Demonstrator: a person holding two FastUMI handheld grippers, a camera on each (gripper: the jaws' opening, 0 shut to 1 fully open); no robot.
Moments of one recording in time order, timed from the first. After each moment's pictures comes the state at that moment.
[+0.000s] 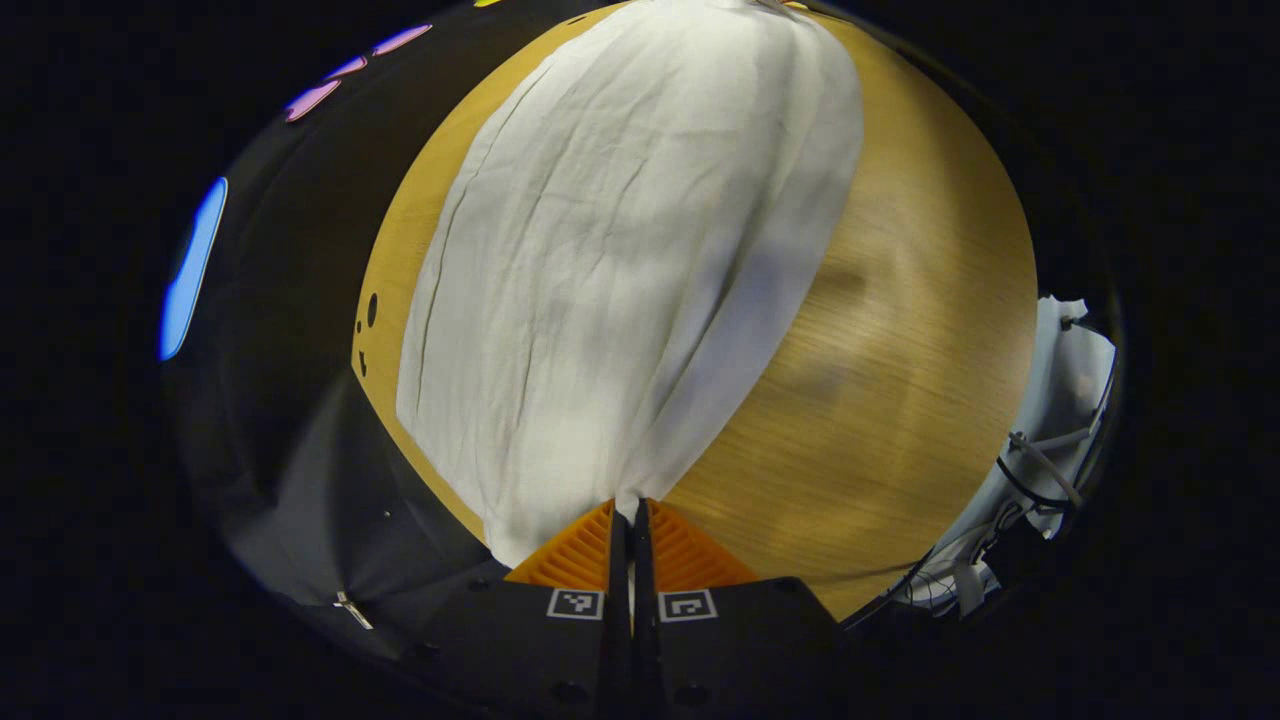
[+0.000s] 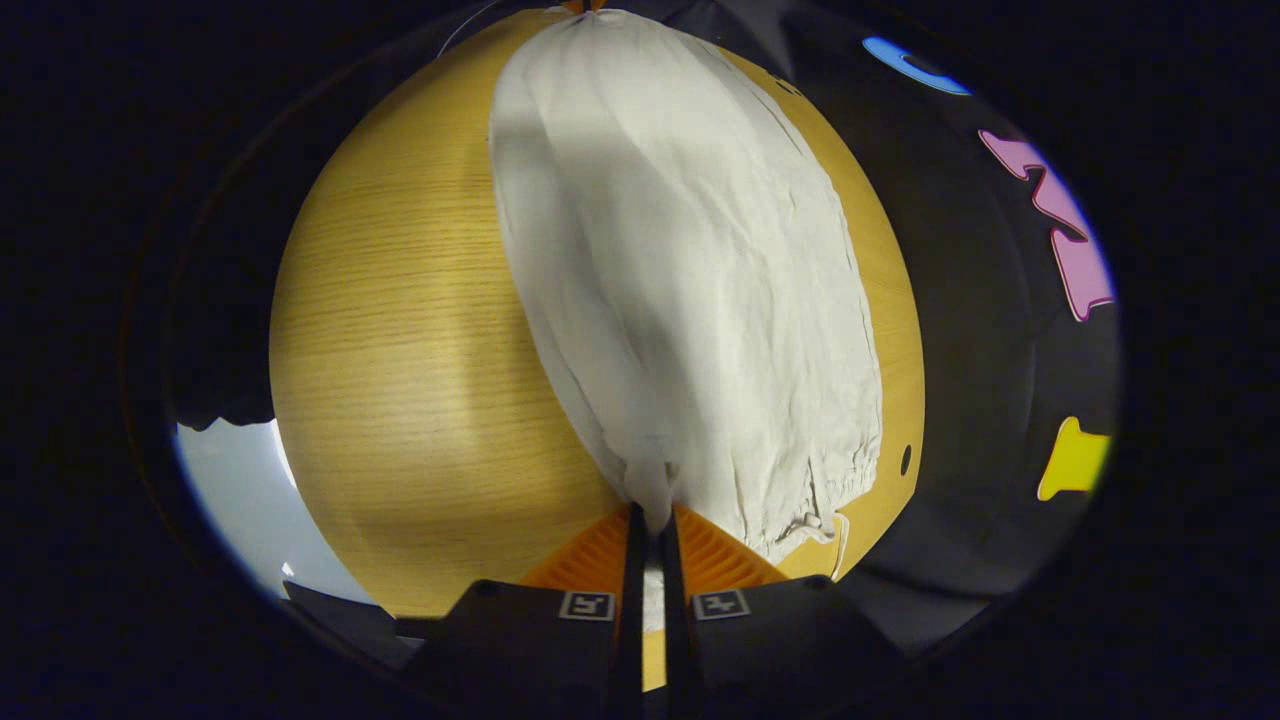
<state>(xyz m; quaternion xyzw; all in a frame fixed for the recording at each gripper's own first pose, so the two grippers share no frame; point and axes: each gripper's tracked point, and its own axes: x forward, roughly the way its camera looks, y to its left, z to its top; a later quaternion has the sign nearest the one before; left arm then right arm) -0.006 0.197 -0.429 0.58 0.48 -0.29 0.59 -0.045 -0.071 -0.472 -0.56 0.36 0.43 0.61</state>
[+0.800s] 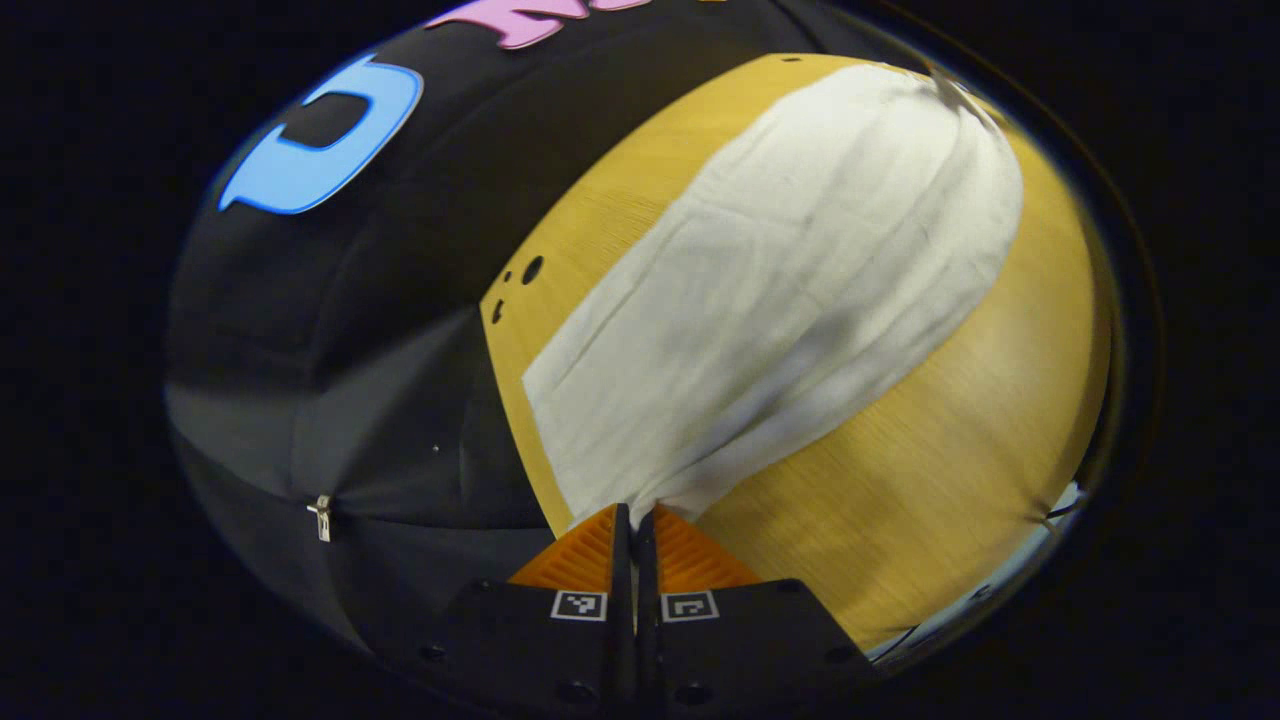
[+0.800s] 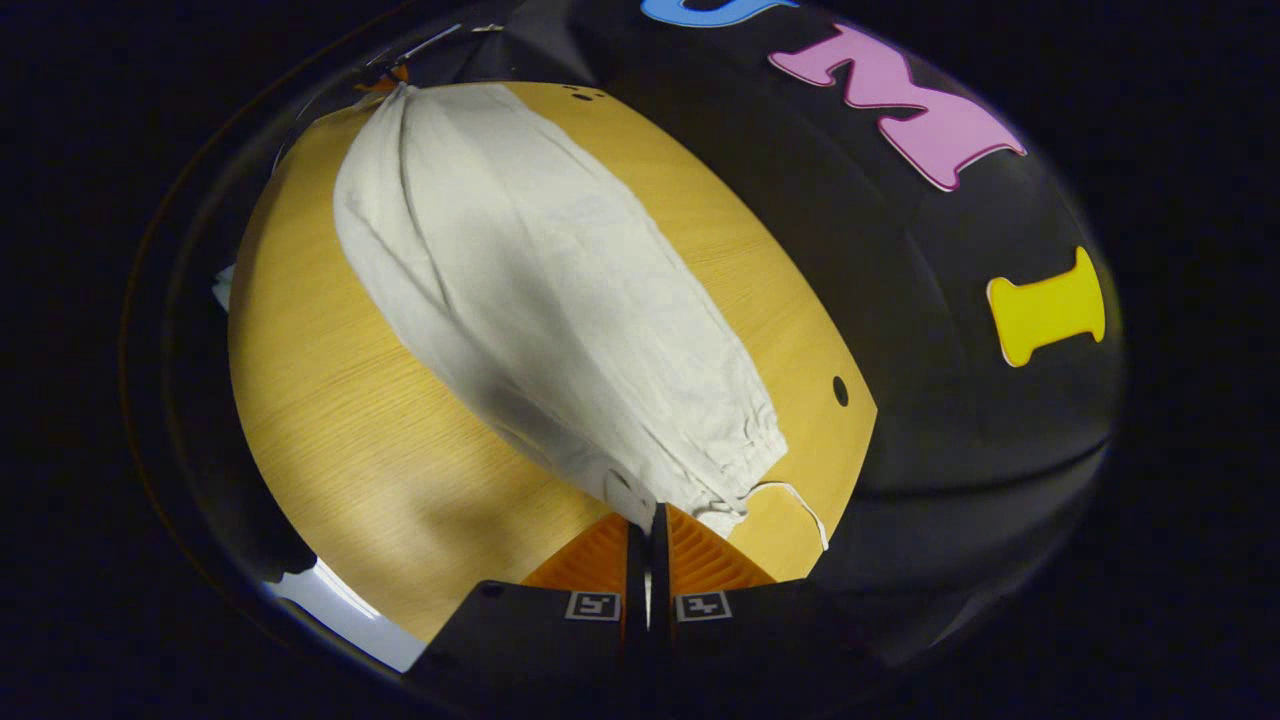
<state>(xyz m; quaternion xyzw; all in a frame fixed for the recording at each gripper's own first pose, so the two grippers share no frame) 0.073 0.181 -0.371 0.47 0.42 -0.12 0.76 0.027 -0.053 -0.390 -0.39 0.40 0.28 0.78</state>
